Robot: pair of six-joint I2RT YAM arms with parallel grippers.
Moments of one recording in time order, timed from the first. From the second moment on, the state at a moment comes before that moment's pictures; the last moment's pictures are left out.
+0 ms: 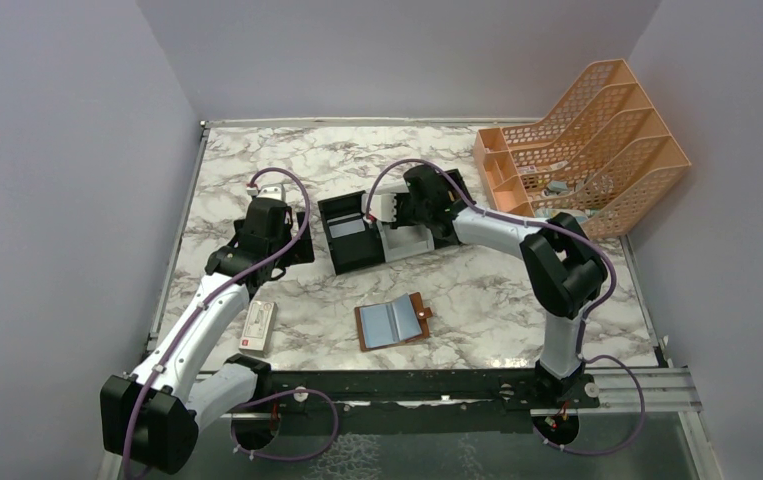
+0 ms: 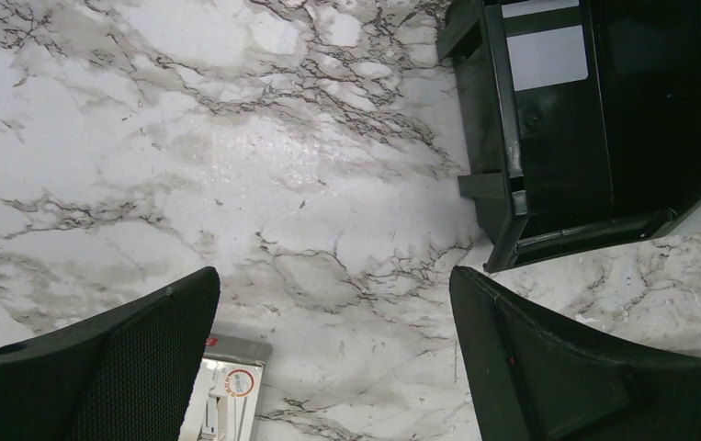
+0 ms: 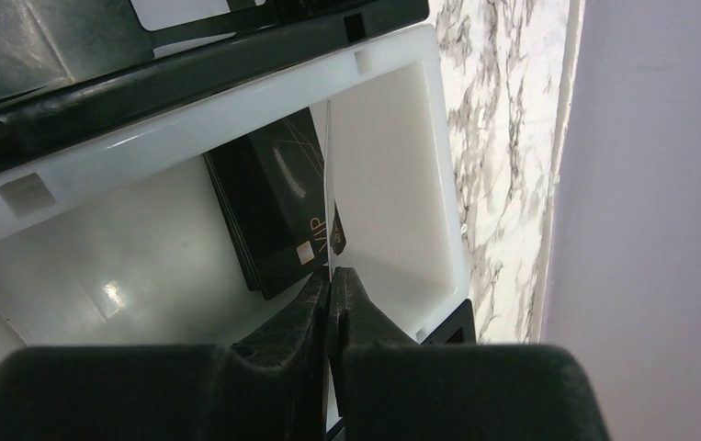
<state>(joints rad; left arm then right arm) -0.31 1.01 0.80 -0.59 -0.23 -0.34 0.66 1.92 1.26 0.00 -0.08 -1.08</state>
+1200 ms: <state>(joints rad) -0.31 1.03 0.80 -0.59 -0.21 -0.33 0.66 1.99 1.24 0.08 -0.08 -1.15</state>
